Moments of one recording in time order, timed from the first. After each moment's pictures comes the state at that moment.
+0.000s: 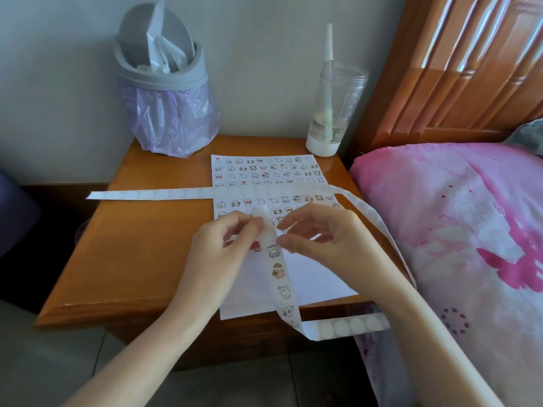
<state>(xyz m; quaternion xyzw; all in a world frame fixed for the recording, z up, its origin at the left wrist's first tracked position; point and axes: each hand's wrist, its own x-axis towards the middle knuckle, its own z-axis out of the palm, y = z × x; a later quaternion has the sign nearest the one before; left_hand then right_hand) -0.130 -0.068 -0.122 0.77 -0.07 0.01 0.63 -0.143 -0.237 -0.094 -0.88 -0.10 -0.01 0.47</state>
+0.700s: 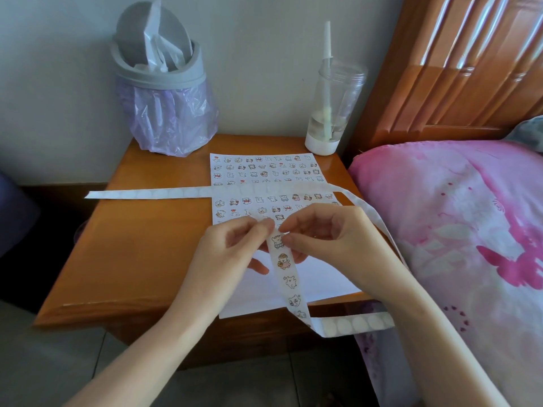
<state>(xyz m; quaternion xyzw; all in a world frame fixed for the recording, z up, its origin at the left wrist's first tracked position) -0.140 -0.073 -0.108 0.72 -0.07 -0.08 0.69 -0.148 -0.239 -0.086 -0.84 -0.10 0.02 0.54</state>
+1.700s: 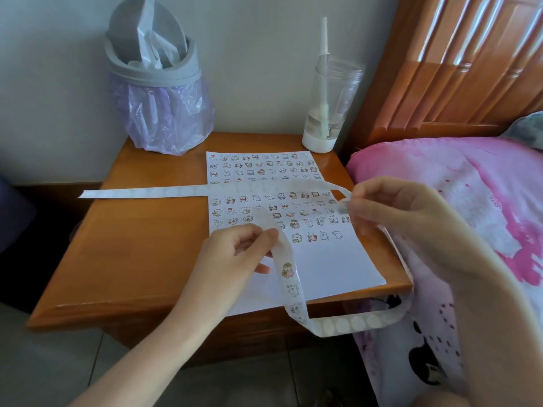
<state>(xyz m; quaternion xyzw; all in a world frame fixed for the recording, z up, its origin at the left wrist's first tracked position) -0.142 -0.077 -0.116 0.77 -0.08 -0.07 0.63 -0.154 -0.293 -0.055 -0.81 -0.04 -0.01 0.58</state>
